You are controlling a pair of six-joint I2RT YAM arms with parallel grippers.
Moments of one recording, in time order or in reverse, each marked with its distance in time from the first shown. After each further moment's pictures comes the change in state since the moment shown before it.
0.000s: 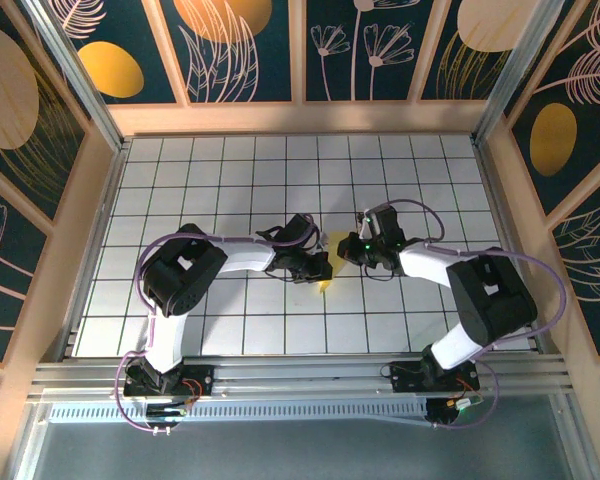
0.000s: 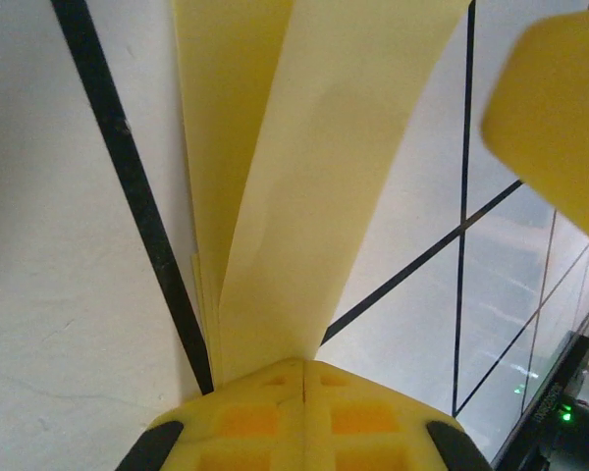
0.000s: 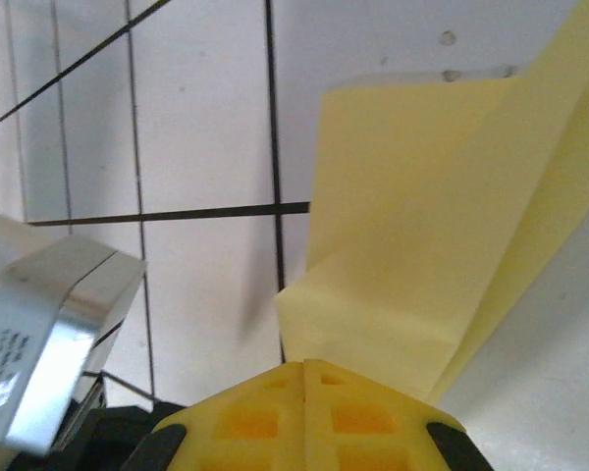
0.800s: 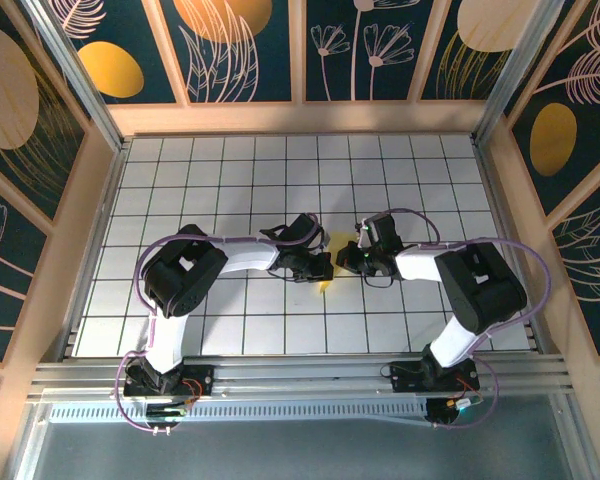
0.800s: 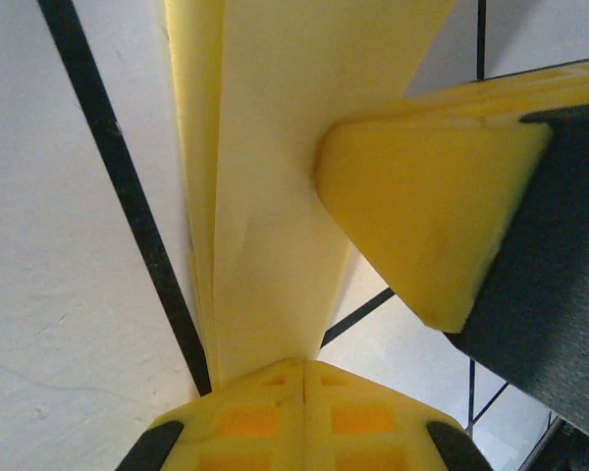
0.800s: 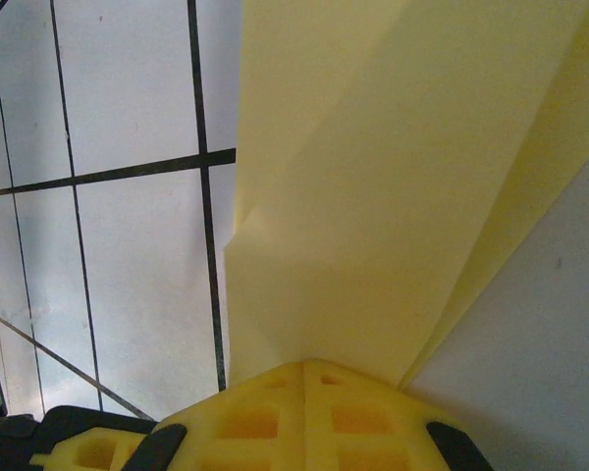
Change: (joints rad) left arm -0.018 0.001 0.043 -0.079 -0.060 0.022; right arm -0.007 0.099 -0.040 0.082 -0.038 -0.014
